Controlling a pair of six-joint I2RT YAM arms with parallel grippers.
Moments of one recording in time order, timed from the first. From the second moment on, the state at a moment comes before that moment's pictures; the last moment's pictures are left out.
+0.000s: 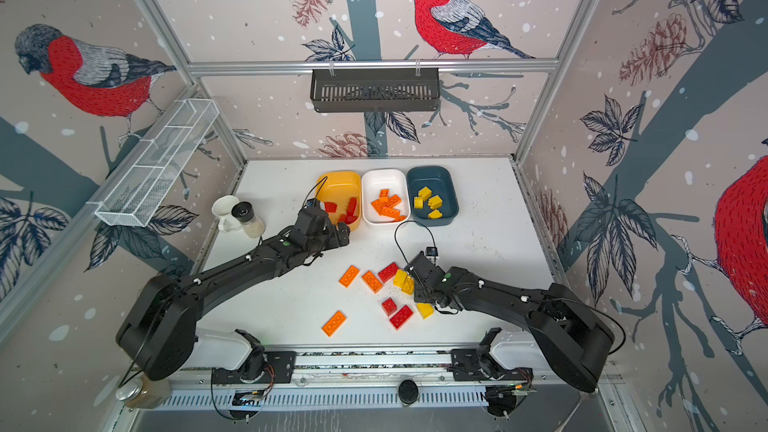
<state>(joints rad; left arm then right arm) -0.57 1.40 0.80 -0.18 -0.13 -0.65 0.85 1.28 0.53 -0.47 0.20 0.80</state>
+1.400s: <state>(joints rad) -0.86 1.42 0.85 -0.40 0.00 -0.36 0.42 1.76 1.20 -0.19 0.29 0.32</state>
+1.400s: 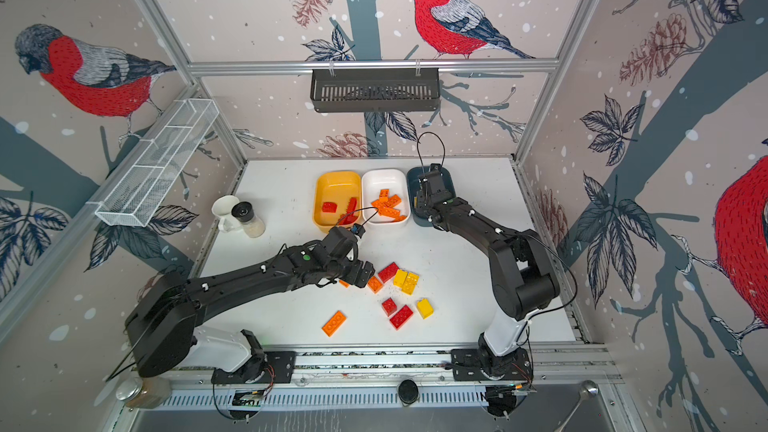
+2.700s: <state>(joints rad) -0.95 1.74 0.99 -0.48 -0.01 -0.10 0.22 1.03 0.67 -0.18 0.25 0.56</state>
